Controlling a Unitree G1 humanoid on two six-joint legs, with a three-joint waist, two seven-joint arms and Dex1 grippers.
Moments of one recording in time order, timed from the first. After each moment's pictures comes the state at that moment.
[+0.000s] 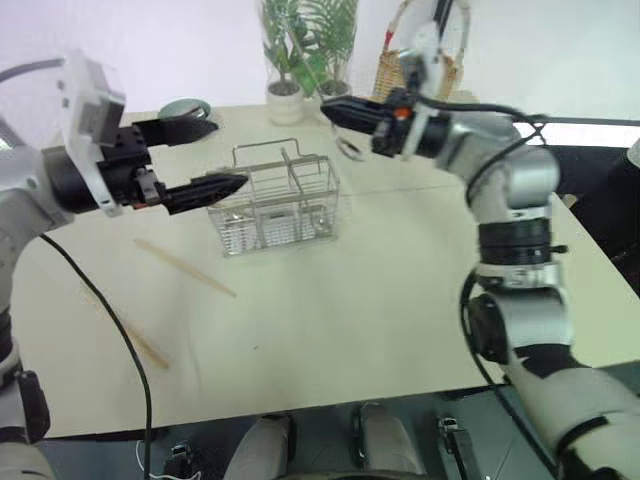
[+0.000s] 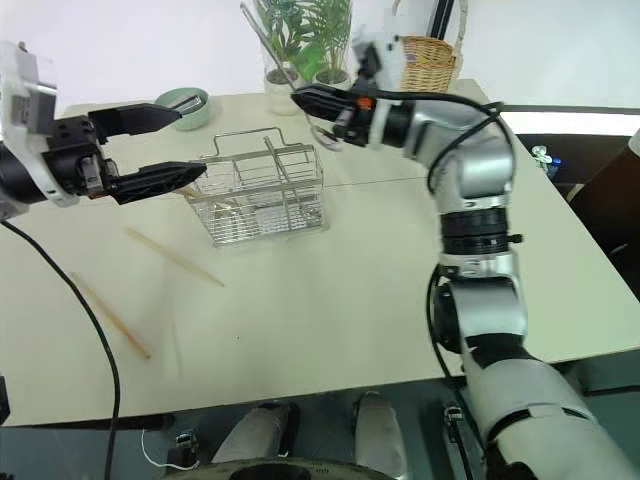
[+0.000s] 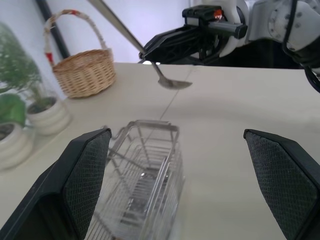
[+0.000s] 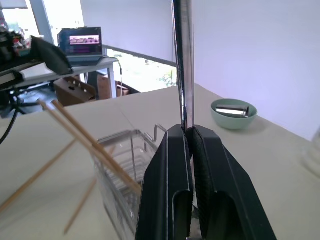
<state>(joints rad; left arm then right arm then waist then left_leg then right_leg) -0.61 0.98 0.32 -0.34 -0.85 0.84 -0.87 -1.09 -0.26 -0.08 0.27 0.32 0.63 0.89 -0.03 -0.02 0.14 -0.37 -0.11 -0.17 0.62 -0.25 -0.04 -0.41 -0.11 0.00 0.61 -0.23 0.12</state>
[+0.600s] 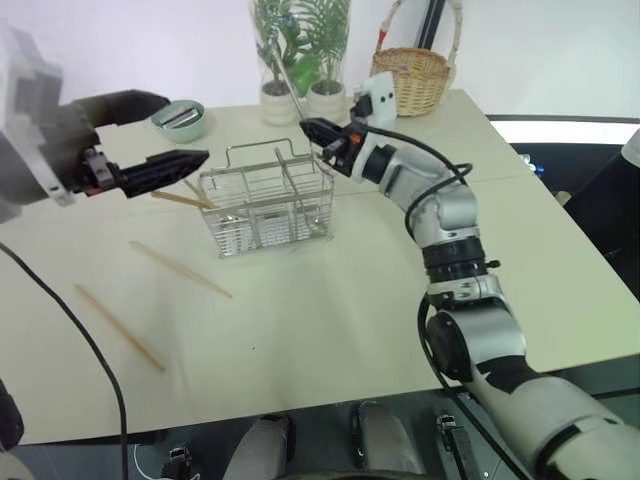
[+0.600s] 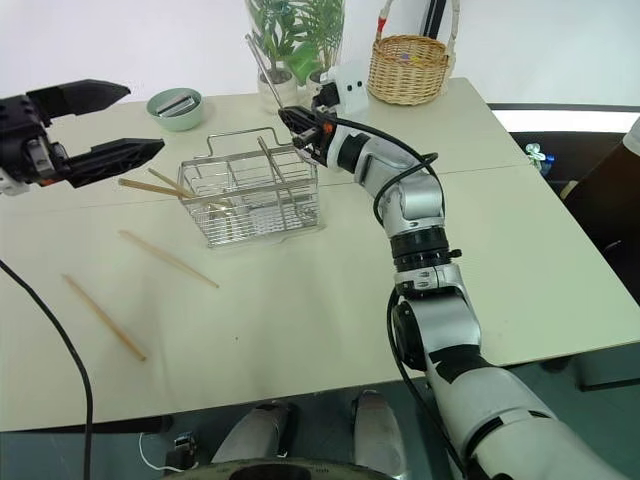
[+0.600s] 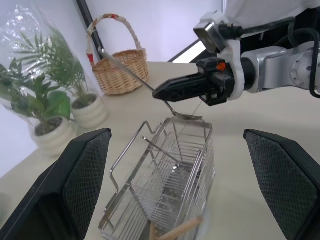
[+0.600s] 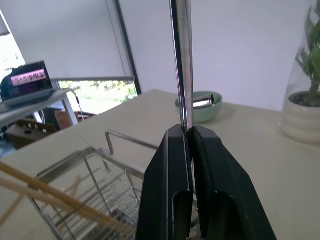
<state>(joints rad) -0.56 1.06 0.43 -0.34 -0.87 0.85 -0.85 -1.03 -0.08 -0.10 0.44 0.33 0.45 0.62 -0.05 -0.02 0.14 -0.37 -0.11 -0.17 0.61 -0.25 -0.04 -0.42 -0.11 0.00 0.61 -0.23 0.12</state>
